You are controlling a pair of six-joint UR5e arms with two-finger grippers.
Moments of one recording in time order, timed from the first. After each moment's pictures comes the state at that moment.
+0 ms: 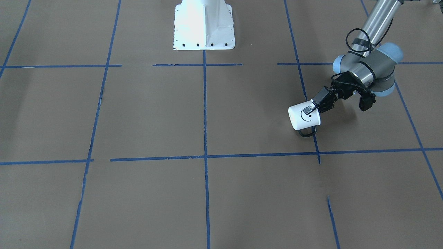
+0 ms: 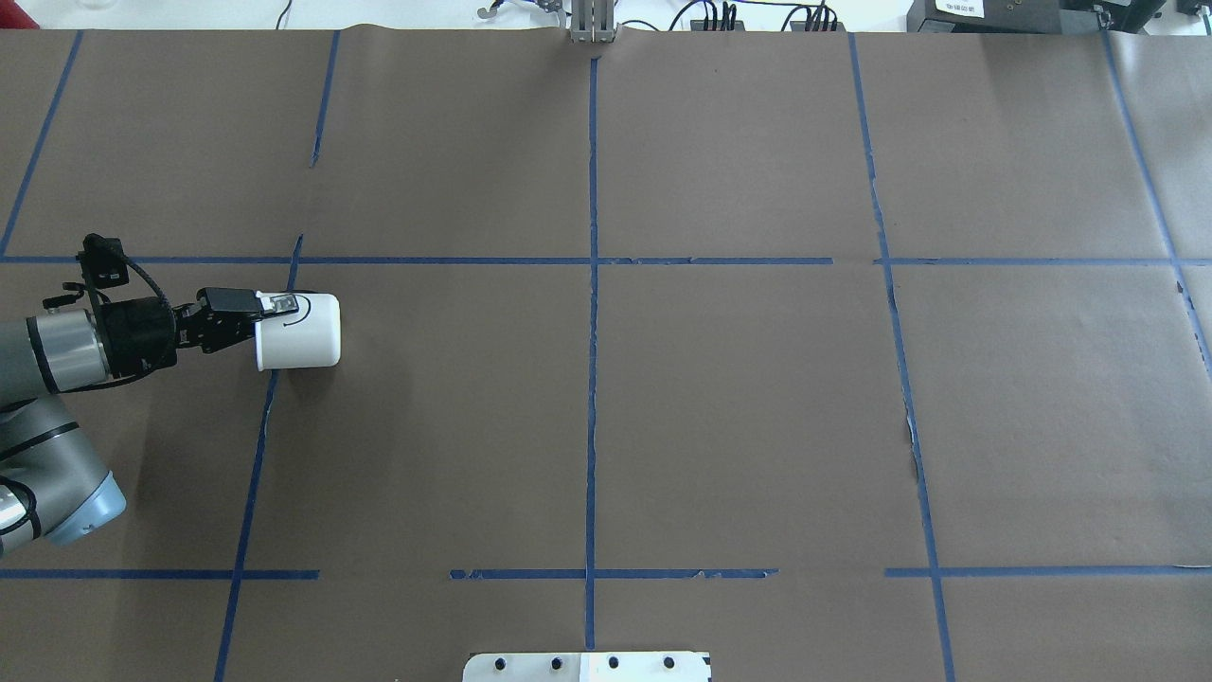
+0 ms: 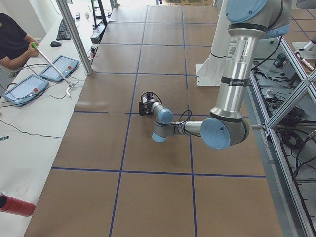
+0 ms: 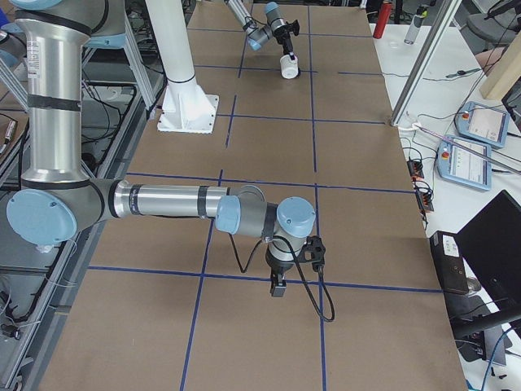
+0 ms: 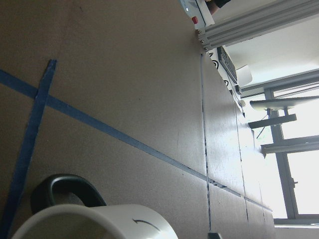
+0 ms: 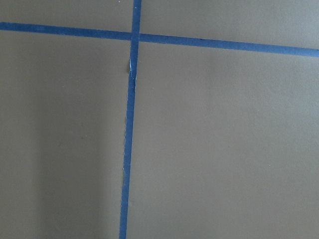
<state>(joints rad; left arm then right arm) -0.70 -1.75 -1.21 -3.59 -1.80 -1.76 1.57 -1.64 1.66 -1.72 2.28 -0.15</state>
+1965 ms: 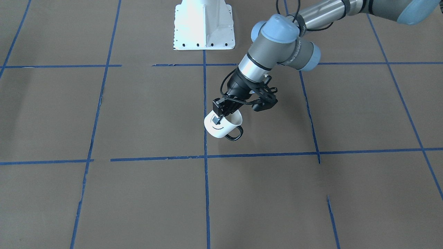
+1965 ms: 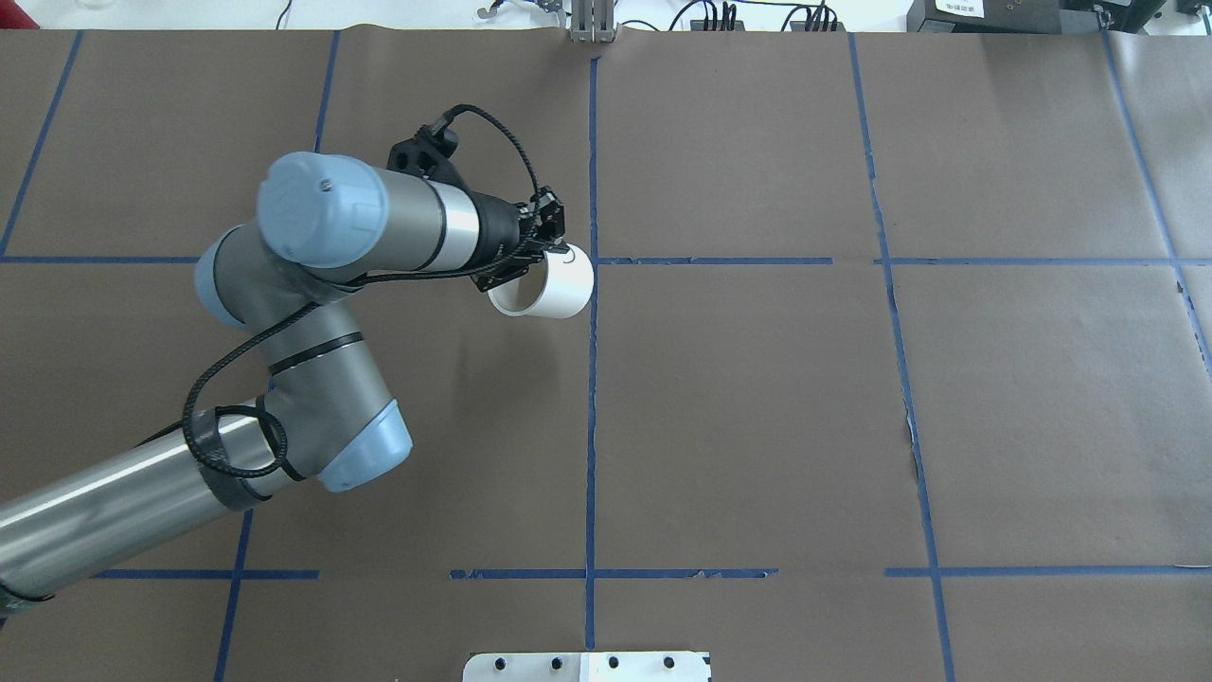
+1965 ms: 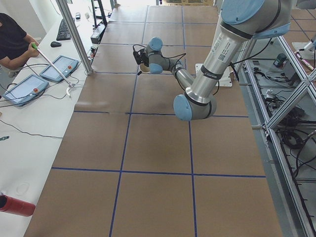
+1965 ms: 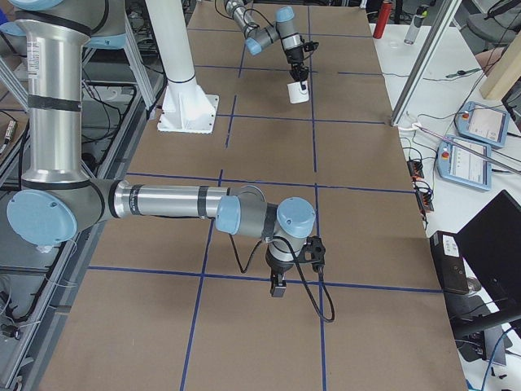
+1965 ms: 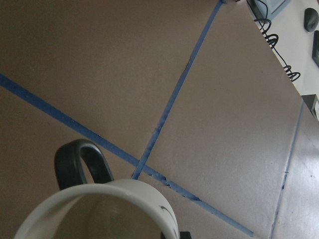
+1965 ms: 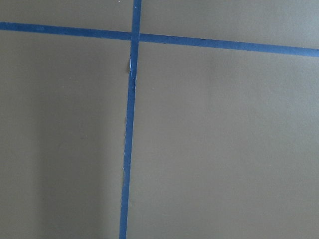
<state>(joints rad) -0.60 -2.29 -1.55 -2.13 -1.79 -1.90 1.57 -1.64 1.66 -1.72 2.28 -0.15</state>
